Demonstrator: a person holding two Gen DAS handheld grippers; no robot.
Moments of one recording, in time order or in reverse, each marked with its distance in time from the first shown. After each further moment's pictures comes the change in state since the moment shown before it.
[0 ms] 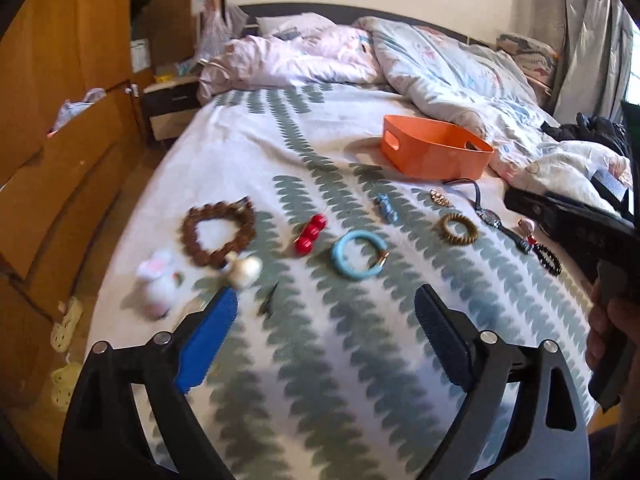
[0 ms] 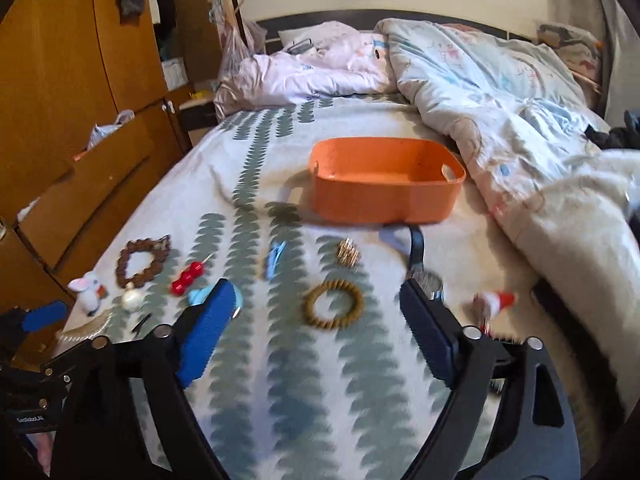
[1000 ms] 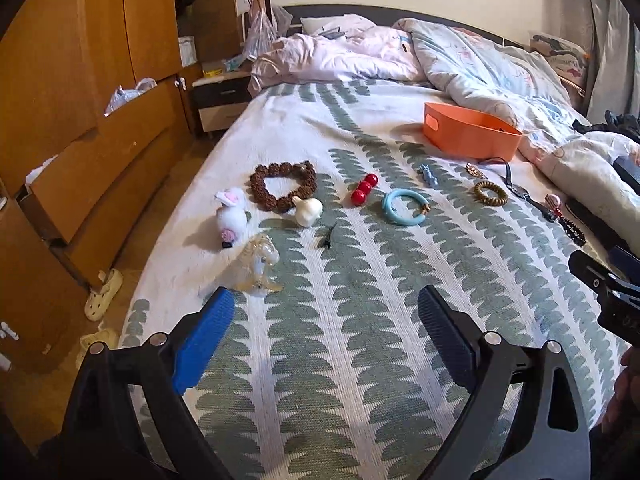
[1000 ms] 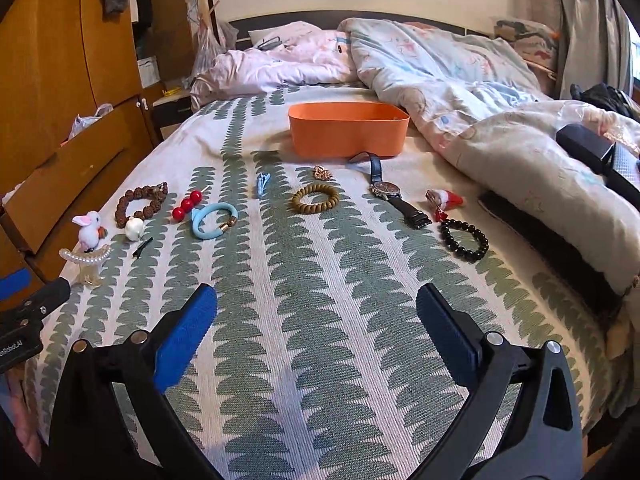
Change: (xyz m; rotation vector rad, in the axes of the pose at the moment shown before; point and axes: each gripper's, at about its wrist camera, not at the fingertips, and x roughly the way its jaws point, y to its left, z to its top) left arm -0.034 0.012 -0.049 -0.041 0.010 0.150; right arm -0.061 0.023 -0.089 0.034 -0.010 -0.140
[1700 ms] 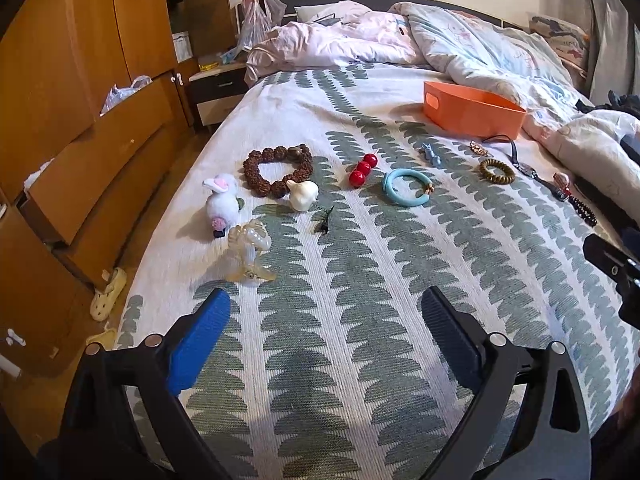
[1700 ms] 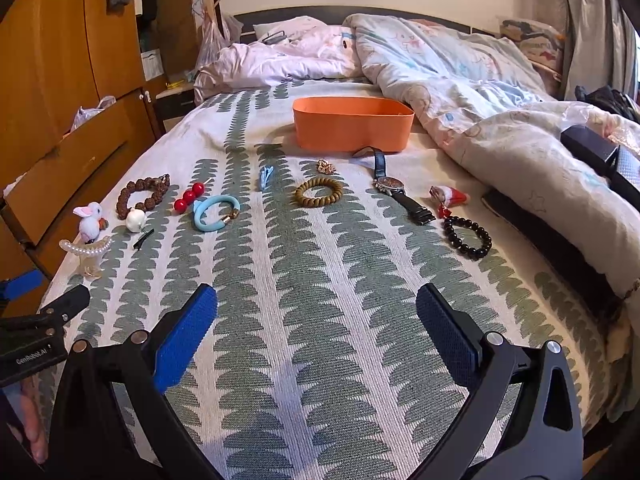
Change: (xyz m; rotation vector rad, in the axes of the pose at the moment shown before) left arm 0.013 -0.010 -0.009 0.044 0.033 0.034; right arm 0.003 0.002 -0.001 -0.014 0.022 0.003
